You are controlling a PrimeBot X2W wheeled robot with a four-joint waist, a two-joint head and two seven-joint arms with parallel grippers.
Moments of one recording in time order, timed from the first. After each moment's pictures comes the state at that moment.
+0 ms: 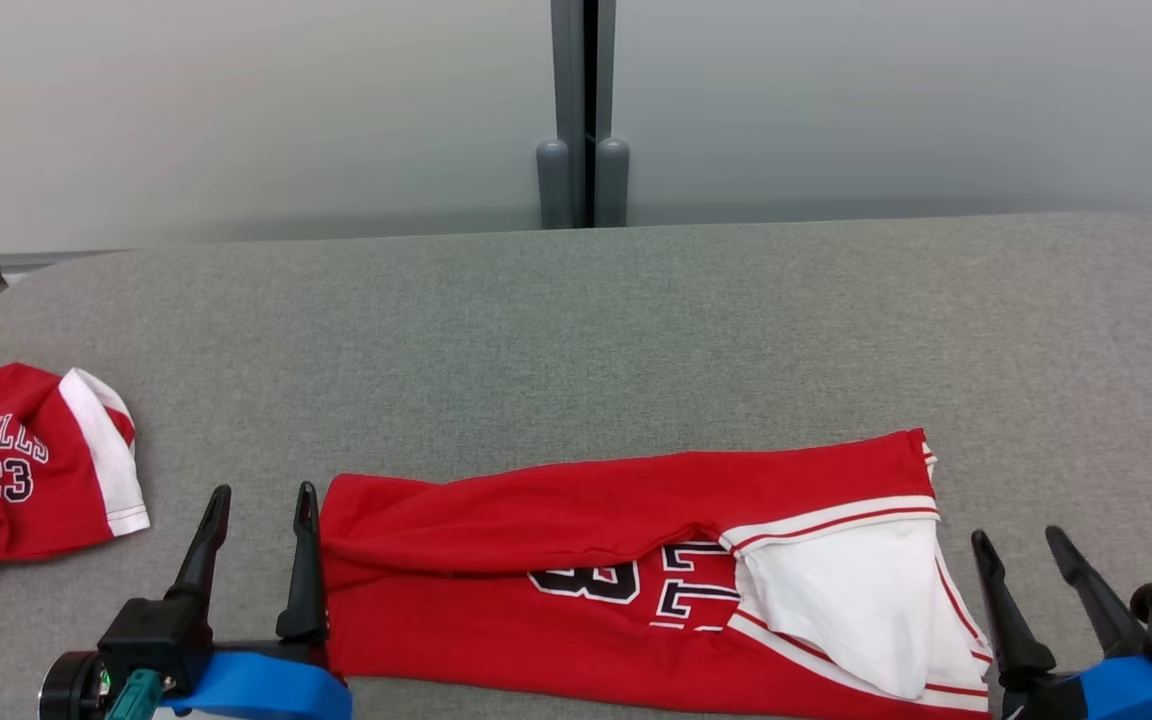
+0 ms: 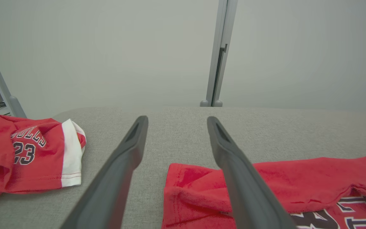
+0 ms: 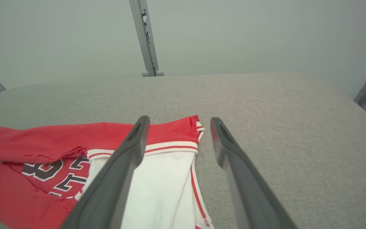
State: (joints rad) left arm -0.02 0.43 -0.45 0.04 -0.55 0.30 -0.25; right arm 0.13 -0.12 -0.09 -0.10 0.23 0.13 0.05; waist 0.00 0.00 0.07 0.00
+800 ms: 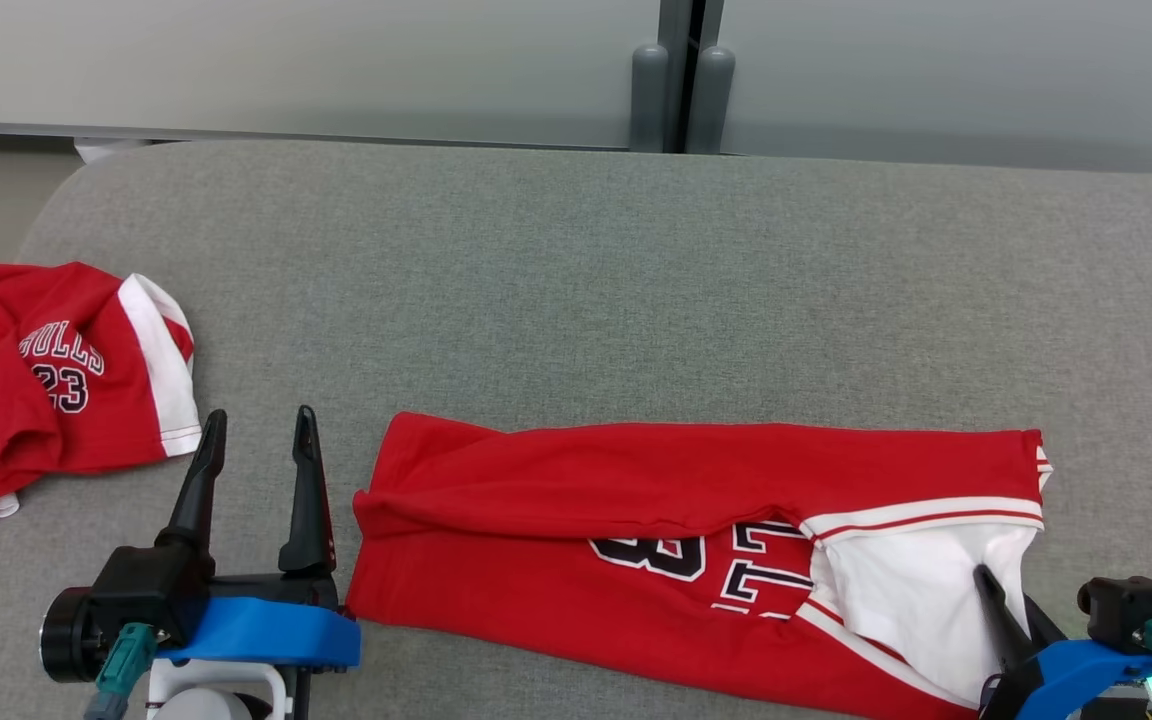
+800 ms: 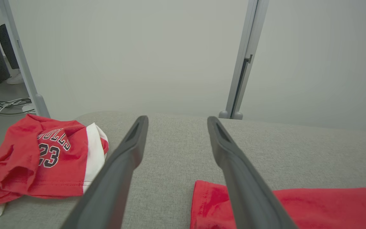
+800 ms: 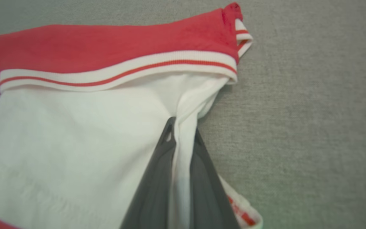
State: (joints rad) left arm -0.11 0.34 -0.38 0.03 -0.48 0.24 -0.26; right arm -0.05 -0.17 -0.02 0.42 0.27 0.13 -0.02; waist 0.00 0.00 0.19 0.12
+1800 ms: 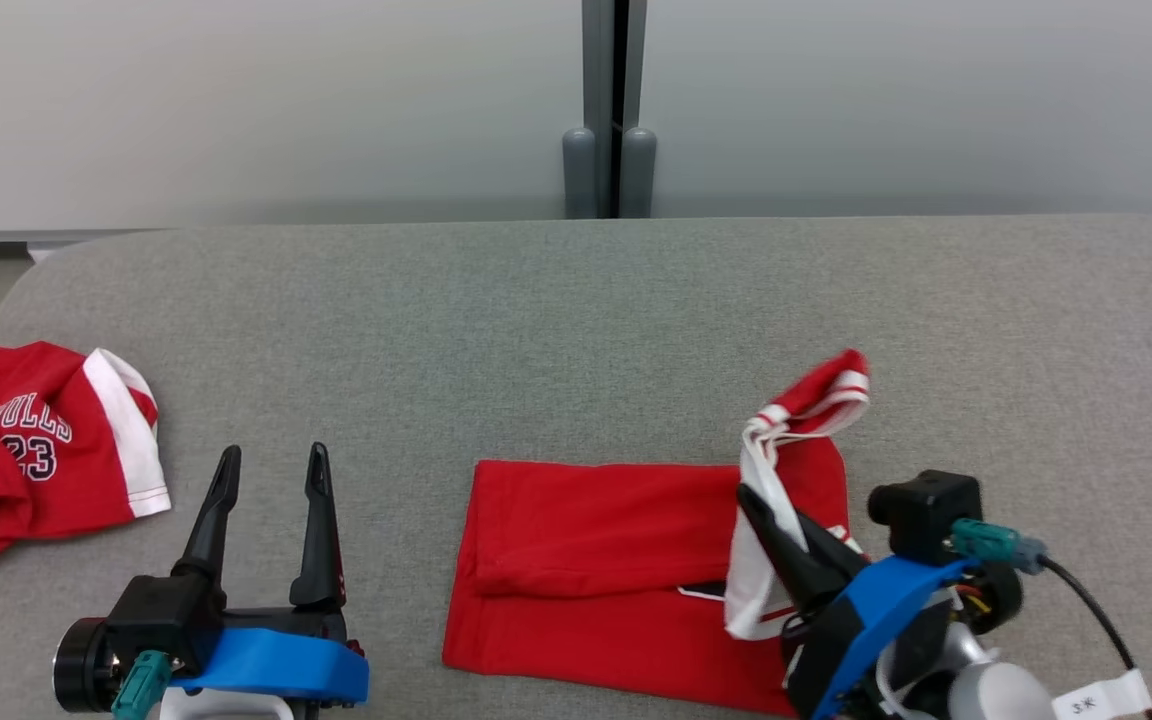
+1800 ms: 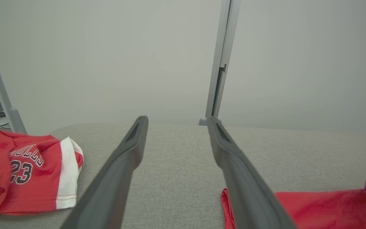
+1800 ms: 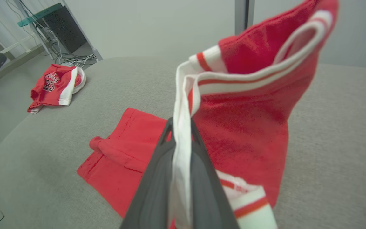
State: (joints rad) left arm -0.05 0.33 -0.38 0.03 -0.46 0.24 -0.25; right arm -0.10 -0.10 0.22 -0.01 0.33 0.13 0.28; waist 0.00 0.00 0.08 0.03
